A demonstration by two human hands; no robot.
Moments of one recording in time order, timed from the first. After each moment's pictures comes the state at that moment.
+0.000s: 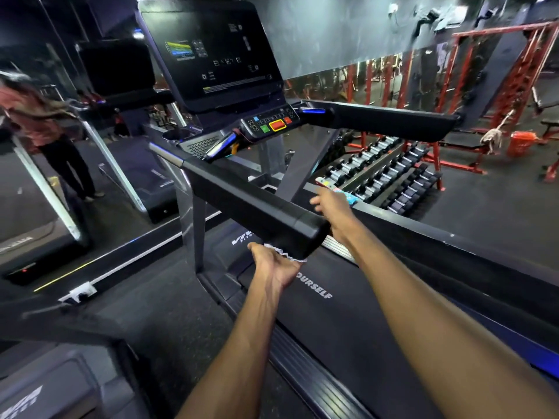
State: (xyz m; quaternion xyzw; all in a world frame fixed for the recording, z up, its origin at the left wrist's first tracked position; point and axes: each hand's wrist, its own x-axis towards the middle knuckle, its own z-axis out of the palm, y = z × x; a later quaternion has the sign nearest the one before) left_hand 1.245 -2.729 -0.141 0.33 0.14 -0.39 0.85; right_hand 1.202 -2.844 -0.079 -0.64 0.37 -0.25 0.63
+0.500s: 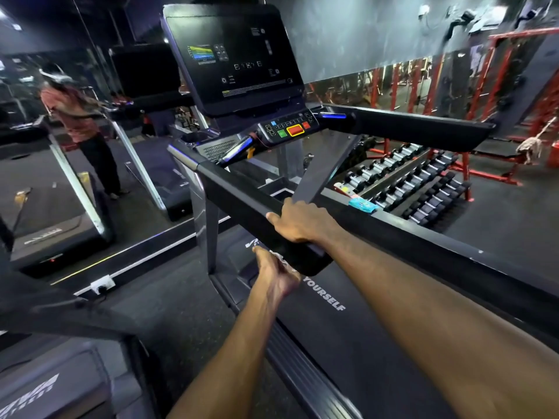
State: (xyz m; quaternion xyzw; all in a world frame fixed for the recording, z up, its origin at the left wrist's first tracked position) left_hand 1.263 -2.734 -0.139 0.36 0.15 -0.36 0.85; right_hand 1.239 -2.809 -0.057 -0.97 0.19 -0.04 0.14
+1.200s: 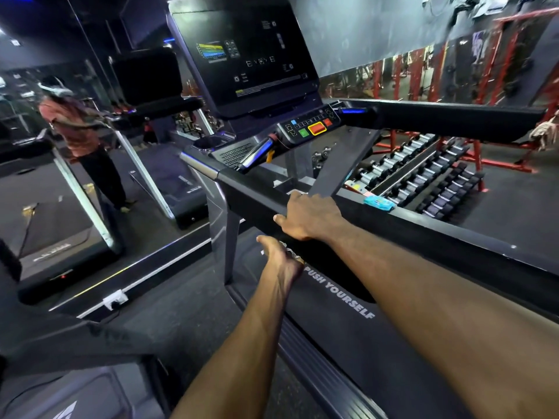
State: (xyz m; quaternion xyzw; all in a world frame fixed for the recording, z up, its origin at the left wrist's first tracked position) left_hand 1.387 -2.722 -0.143 0.34 0.17 -0.36 0.85; right_hand 1.345 -2.786 -0.062 -0.98 0.20 -0.06 0.07
